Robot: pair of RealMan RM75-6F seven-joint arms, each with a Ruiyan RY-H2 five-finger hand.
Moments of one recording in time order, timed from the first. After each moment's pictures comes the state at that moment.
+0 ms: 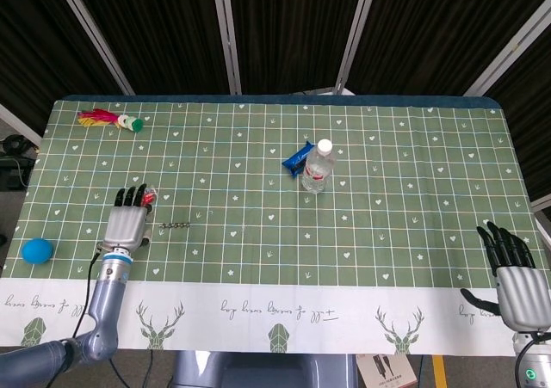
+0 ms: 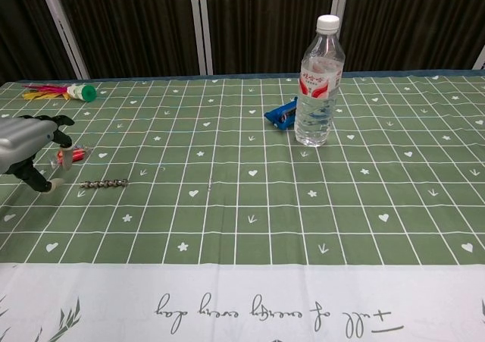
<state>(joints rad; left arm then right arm) -0.53 -1.64 -0.21 -1.40 0.89 1.14 0.76 0.04 -1.13 0.06 -1.61 -1.53 1.52 -0.04</state>
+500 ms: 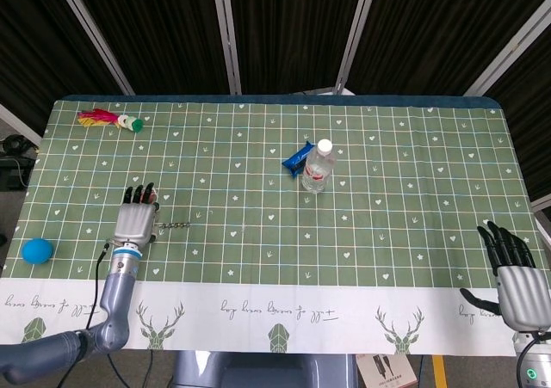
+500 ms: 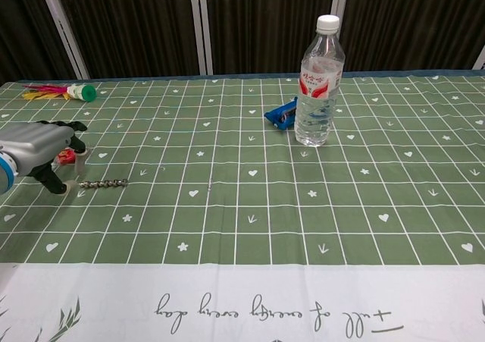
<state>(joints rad) -0.59 -1.70 -0.21 -1.32 0.83 1.10 0.79 0.04 -1.13 0.06 -1.61 -1.53 1.52 -0.02</state>
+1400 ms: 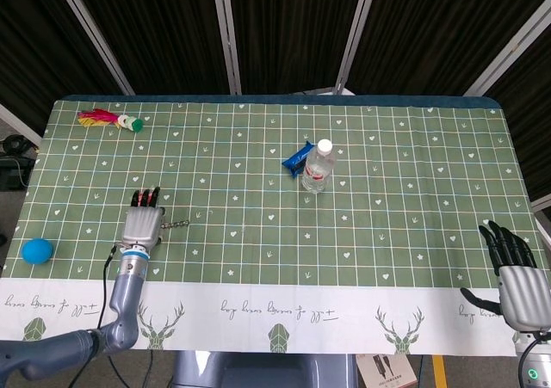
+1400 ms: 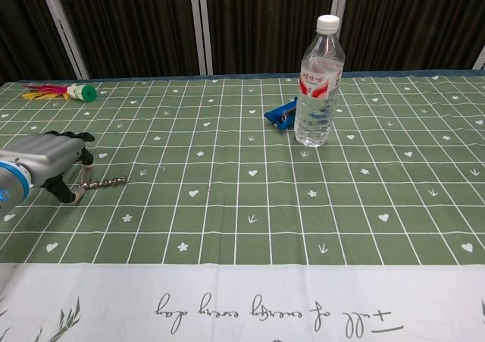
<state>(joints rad) -0.62 -1.76 -0.18 -1.24 0.80 1.11 0.80 0.04 -1.12 0.06 -1.61 -1.53 1.52 0.00</state>
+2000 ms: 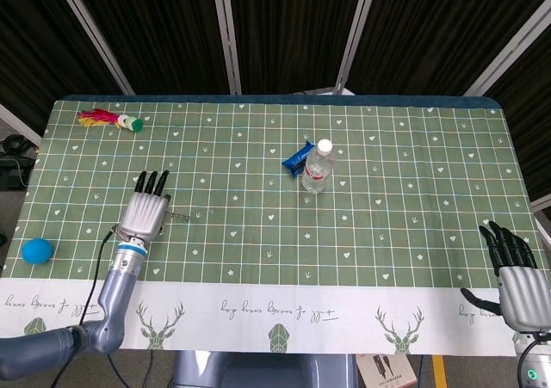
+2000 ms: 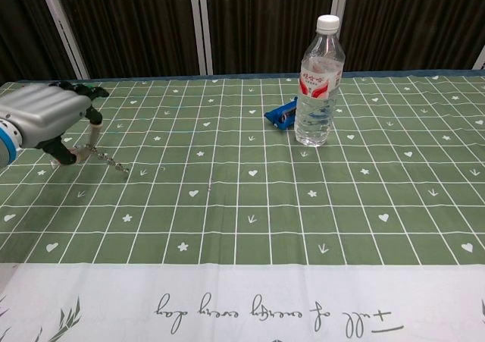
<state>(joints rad) -0.65 -1.60 -0.15 -1.42 1.00 1.17 0.83 0.04 -1.12 0.06 -1.62 -1.52 1.53 -0.02</state>
